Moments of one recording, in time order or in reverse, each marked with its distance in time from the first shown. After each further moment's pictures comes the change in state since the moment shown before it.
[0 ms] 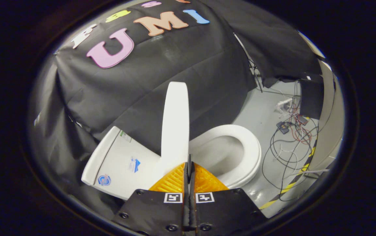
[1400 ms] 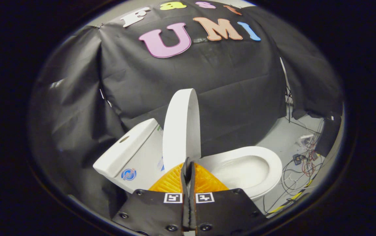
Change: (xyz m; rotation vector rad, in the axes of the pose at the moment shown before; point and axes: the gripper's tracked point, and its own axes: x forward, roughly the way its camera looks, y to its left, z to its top) arm -0.015 0.114 0.007 -0.262 -0.056 0.179
